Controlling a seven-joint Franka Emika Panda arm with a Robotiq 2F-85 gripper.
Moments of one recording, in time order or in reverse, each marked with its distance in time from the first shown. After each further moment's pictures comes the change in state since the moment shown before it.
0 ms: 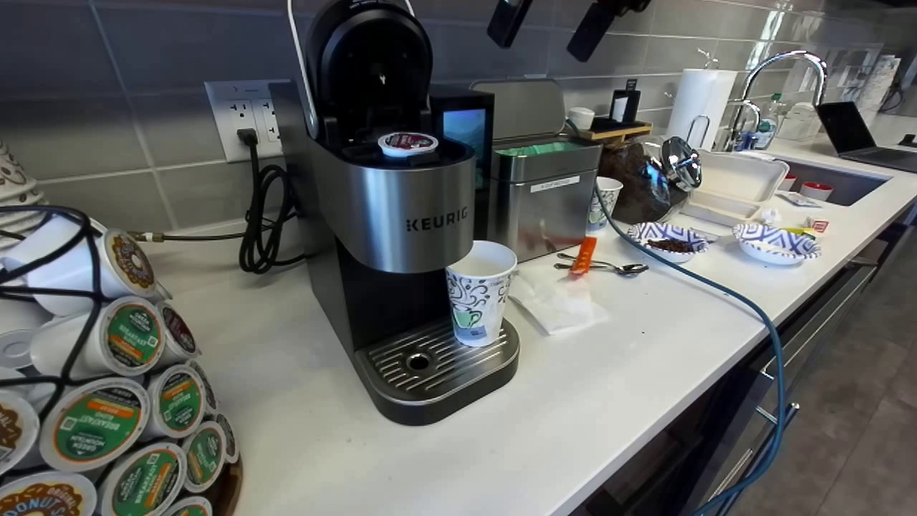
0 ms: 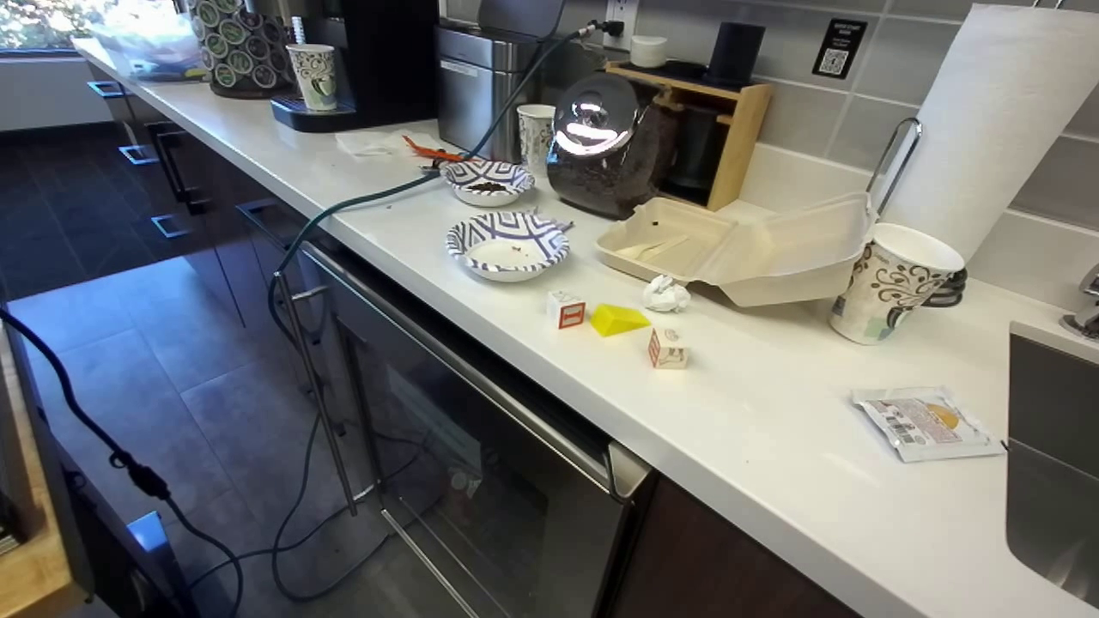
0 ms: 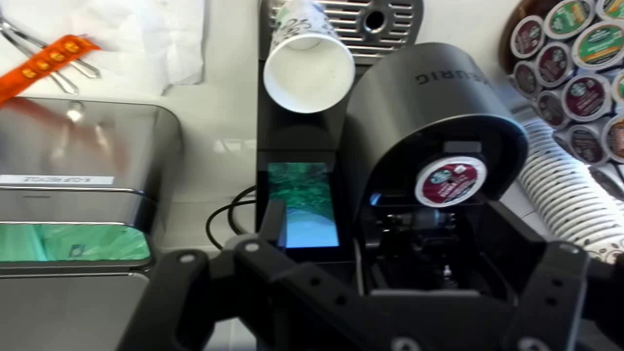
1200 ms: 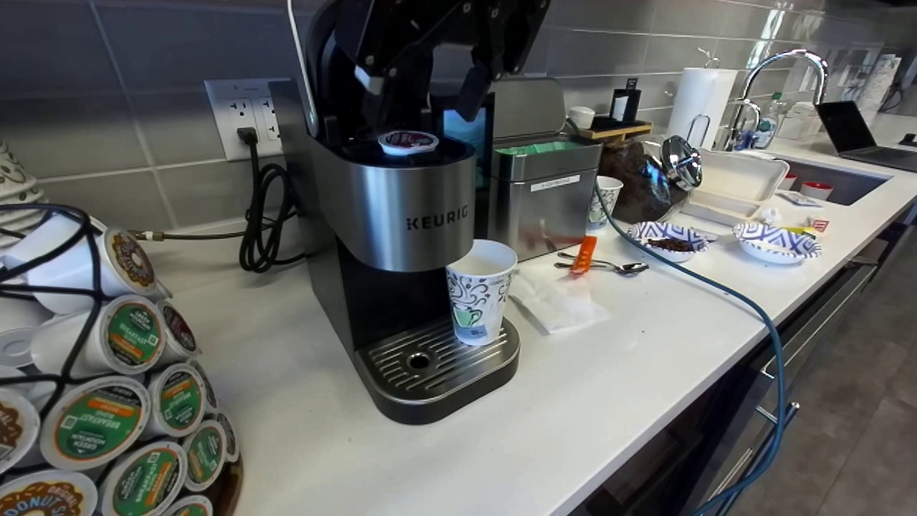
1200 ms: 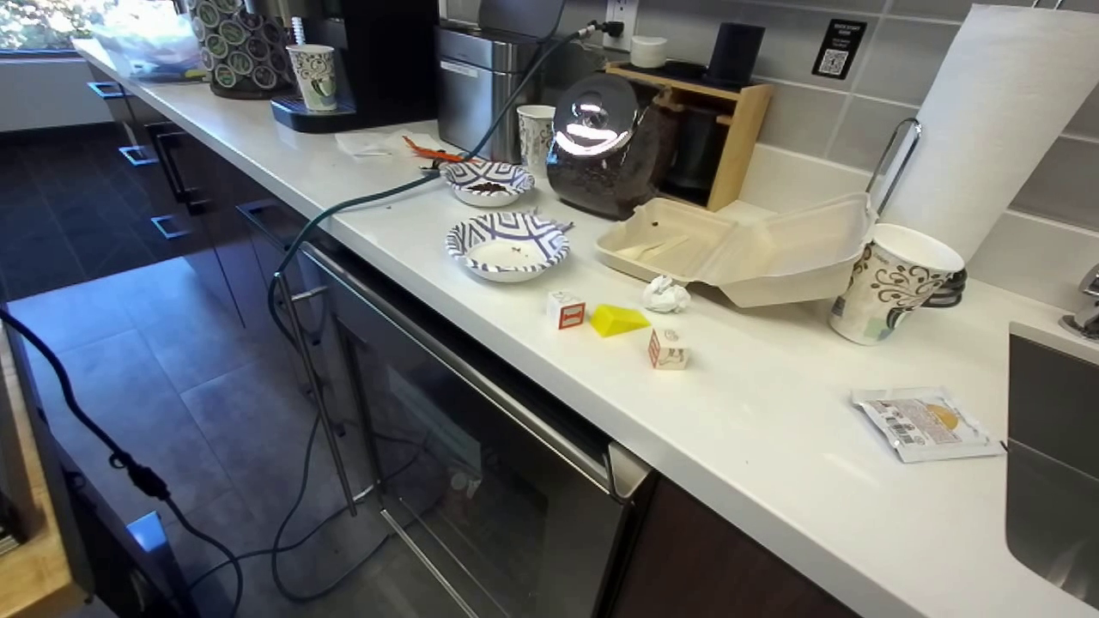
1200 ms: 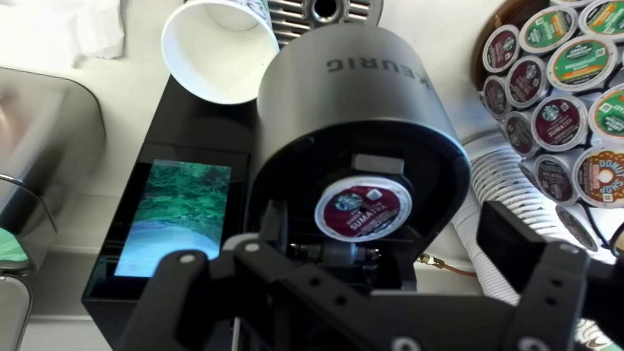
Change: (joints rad) arm 0.209 0.291 -0.114 0.289 -0.095 -0.035 -0.015
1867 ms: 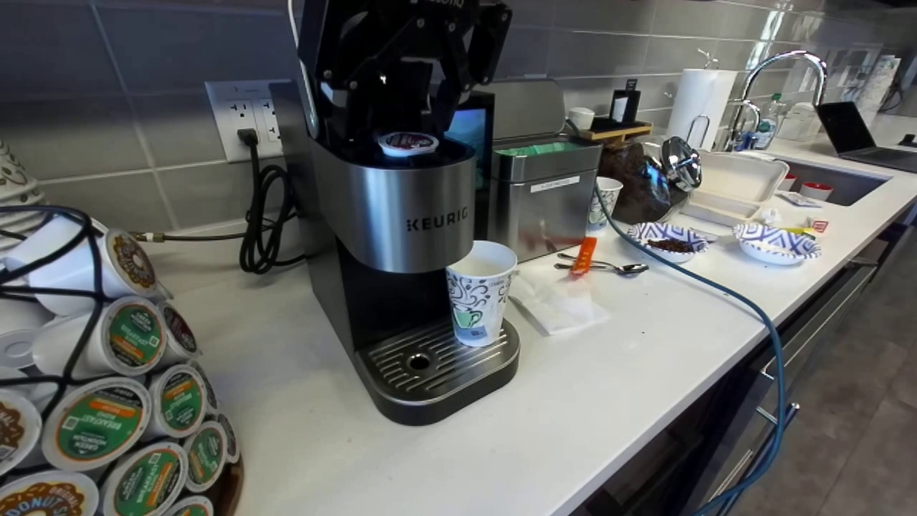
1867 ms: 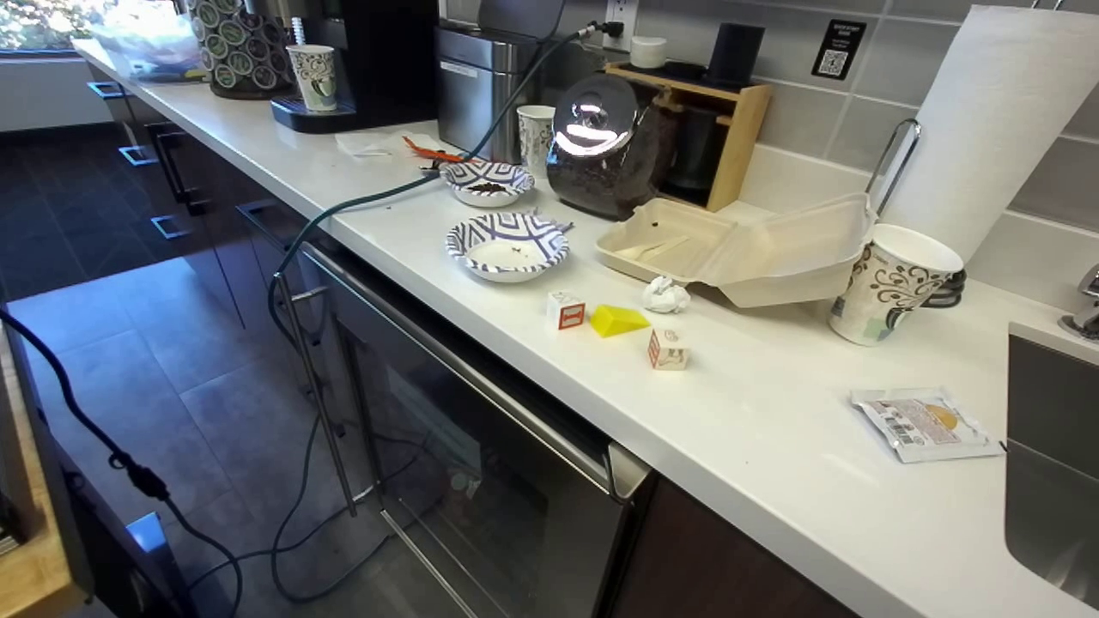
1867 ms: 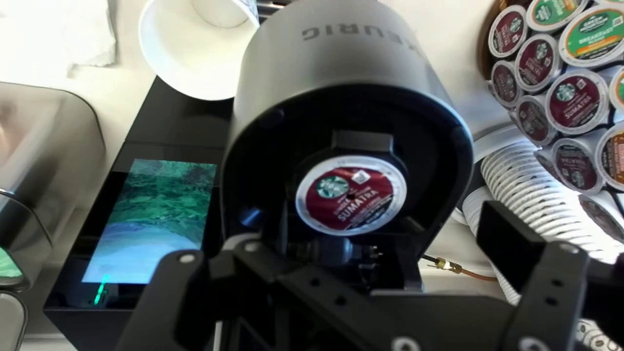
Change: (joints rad) arm 0.076 0.137 -0.070 0.214 0.024 -0.115 0.020
